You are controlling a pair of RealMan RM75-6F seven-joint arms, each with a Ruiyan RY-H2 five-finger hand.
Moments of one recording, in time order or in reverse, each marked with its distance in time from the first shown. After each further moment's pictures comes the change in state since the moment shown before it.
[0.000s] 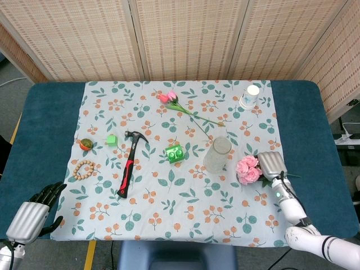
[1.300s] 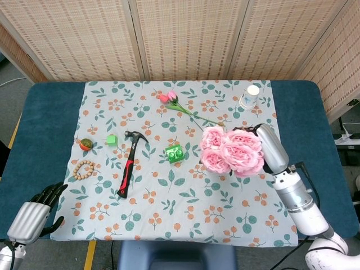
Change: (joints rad) left arm -0.001 -0.001 0.002 -0.002 0.004 -0.002 -0.005; right arm -0.009 0.455 0.233 -0.753 -0.367 0.292 0.711
